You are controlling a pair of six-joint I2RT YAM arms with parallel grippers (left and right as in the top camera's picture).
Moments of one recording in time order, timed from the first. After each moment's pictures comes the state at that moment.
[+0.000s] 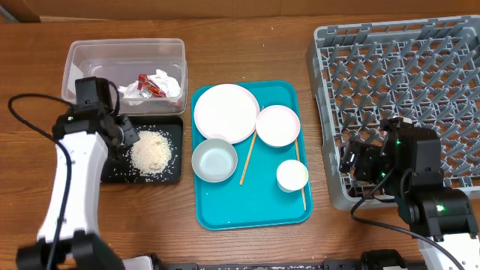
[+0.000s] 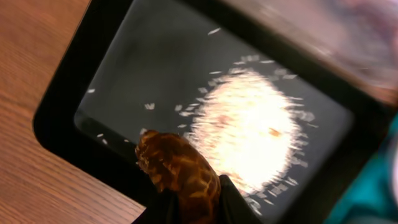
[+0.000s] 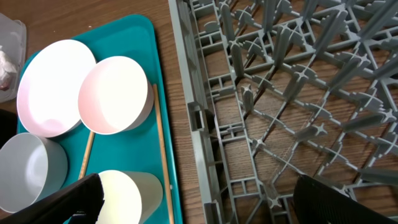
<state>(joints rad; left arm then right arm) 0.19 1.50 1.15 -0.94 -0.13 -0.36 0.08 0.87 0.89 -0.91 -0.09 0.31</state>
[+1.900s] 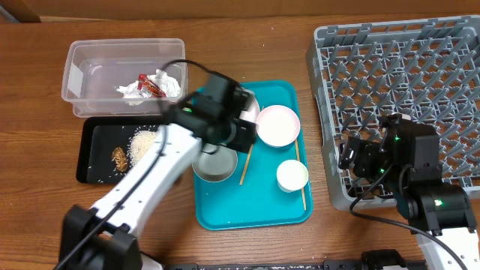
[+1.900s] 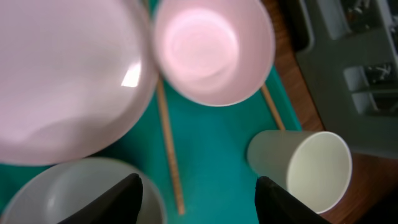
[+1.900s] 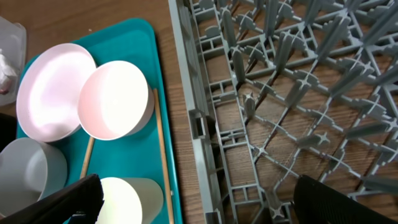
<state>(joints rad) -0.50 1.61 1.28 -0.80 0.27 -0.18 0.08 0.90 0.90 -0.88 -0.09 0.31</state>
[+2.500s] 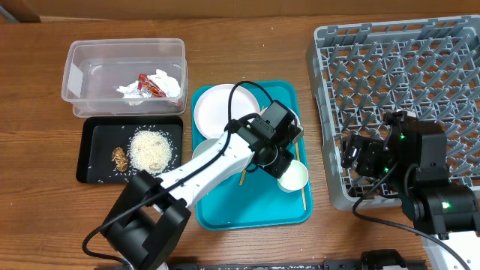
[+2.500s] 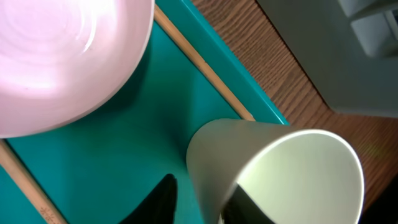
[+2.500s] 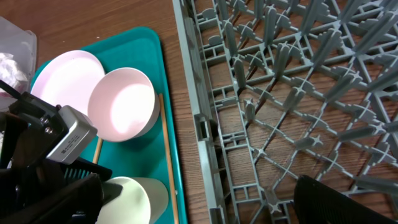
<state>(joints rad) -0.75 1.83 1.28 -0.69 0.27 -0.14 0.08 0.90 0.96 -0.93 -0.09 0.31</state>
